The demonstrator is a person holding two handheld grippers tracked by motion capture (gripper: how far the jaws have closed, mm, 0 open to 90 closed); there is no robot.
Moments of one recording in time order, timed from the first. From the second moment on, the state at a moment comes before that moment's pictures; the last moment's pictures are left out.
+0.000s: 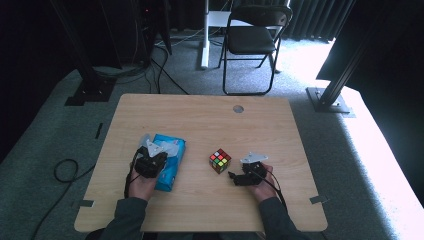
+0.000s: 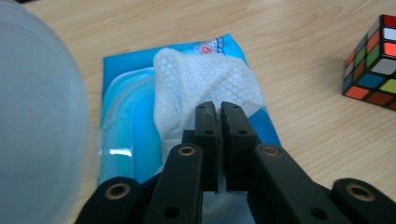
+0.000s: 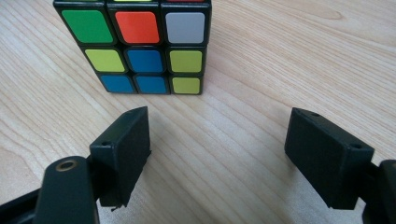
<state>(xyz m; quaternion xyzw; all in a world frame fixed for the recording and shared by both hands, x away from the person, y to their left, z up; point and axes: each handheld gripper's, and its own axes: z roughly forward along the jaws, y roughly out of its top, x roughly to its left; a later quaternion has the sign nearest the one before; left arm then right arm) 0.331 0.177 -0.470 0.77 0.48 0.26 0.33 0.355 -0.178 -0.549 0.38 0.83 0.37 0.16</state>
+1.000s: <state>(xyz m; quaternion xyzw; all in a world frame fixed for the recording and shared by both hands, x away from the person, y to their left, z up) 0.333 0.140 -0.458 0.79 0.44 0.22 0.37 0.355 -0.178 -0.549 0.38 0.83 0.37 0.16</state>
